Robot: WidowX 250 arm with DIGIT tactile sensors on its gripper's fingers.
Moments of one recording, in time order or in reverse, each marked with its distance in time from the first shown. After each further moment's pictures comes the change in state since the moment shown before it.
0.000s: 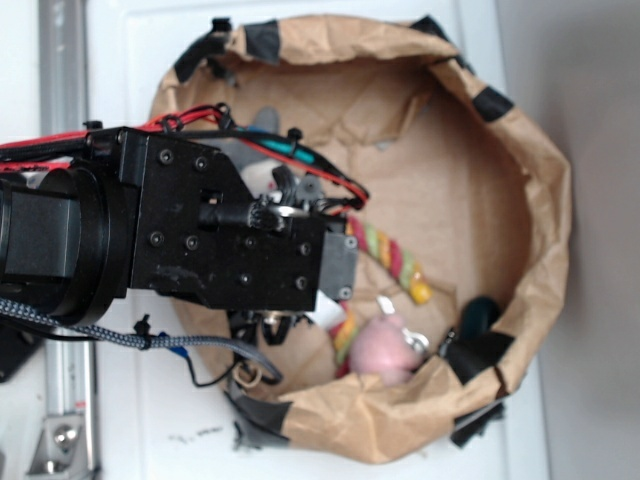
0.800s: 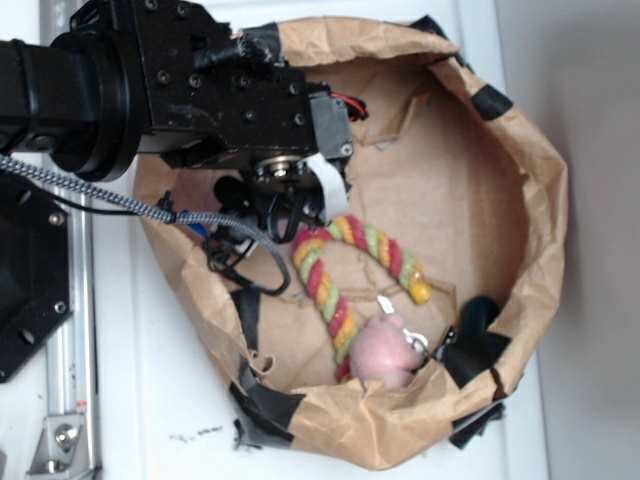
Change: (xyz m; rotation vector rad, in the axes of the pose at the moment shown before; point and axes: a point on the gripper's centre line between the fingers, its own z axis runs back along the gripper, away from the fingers) arm -0.026 0.054 -0.017 -0.010 -0.071 -0.025
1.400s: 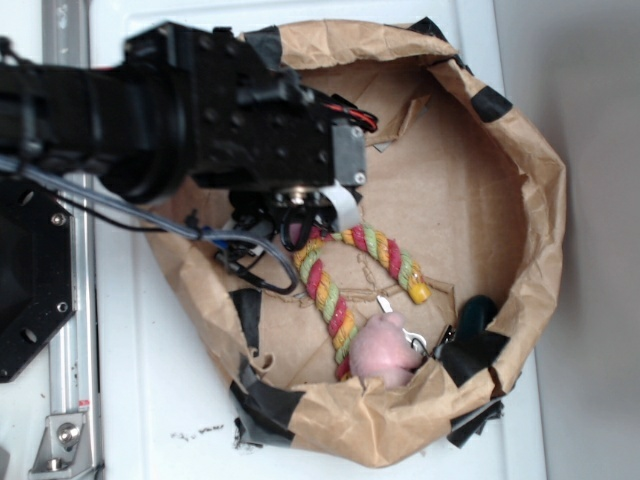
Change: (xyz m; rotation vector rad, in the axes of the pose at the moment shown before) arm 0.007 0.000 -0.016 0.041 0.075 -0.009
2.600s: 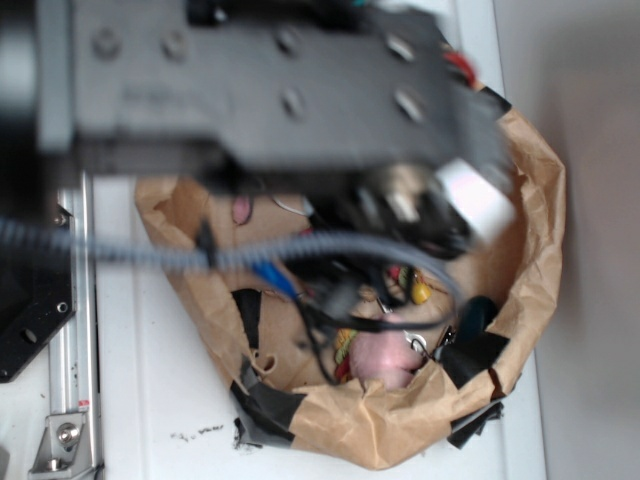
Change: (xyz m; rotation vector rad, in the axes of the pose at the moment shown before) arm 0.049 -0.018 0.156 -0.058 -0.127 0.386
